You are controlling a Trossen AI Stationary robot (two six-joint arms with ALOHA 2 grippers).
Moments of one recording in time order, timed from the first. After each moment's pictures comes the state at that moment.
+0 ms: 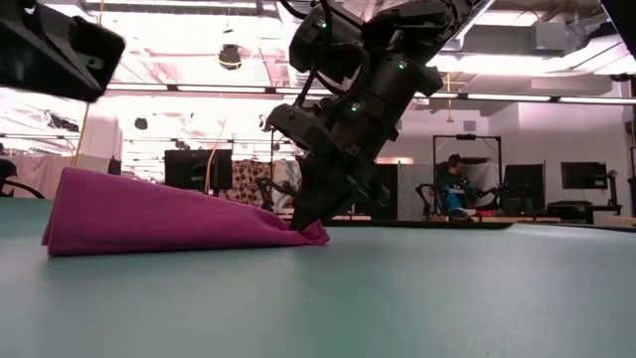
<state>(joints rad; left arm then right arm) -0.81 1.32 0.51 0.26 -0.66 -0.18 0.11 2.03 1.29 -0.26 0.08 0.66</state>
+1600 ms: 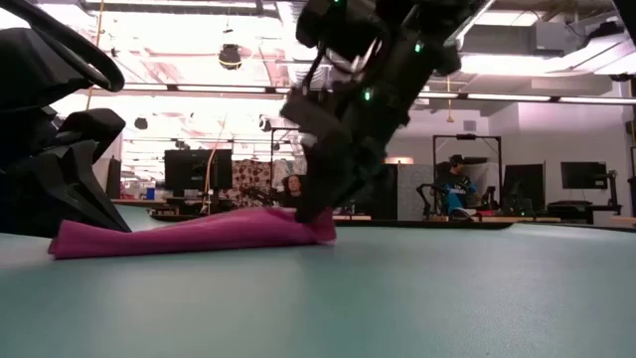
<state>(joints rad) -0.80 1.77 0.65 -0.04 -0.81 -0.50 0.16 1.97 1.28 -0.25 0.24 0.57</state>
